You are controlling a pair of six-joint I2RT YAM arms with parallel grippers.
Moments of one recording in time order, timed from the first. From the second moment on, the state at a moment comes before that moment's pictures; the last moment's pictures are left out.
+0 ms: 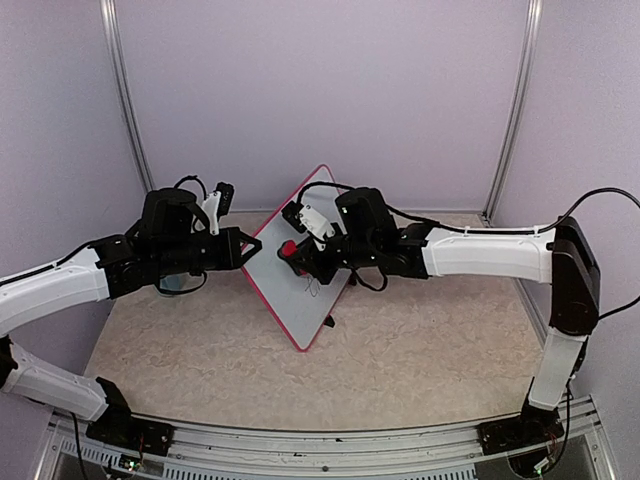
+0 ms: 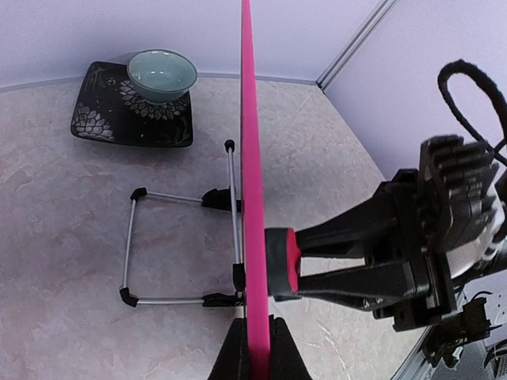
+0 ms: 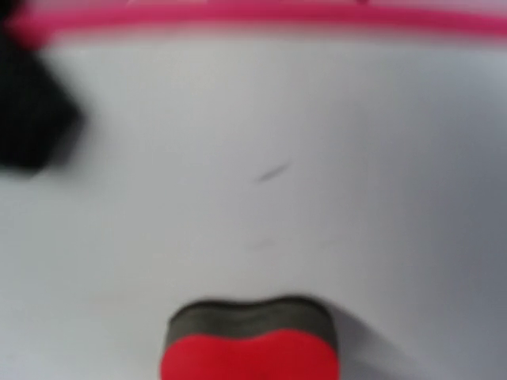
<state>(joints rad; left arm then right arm) -0.74 1.21 0.96 -0.17 0.03 -0.50 0.94 1.84 1.42 -0.03 -0.14 -0.14</state>
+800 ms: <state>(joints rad) -0.74 1.21 0.95 -0.17 0.04 -0.51 0.89 1.87 1.14 0.05 -0.22 -0.10</state>
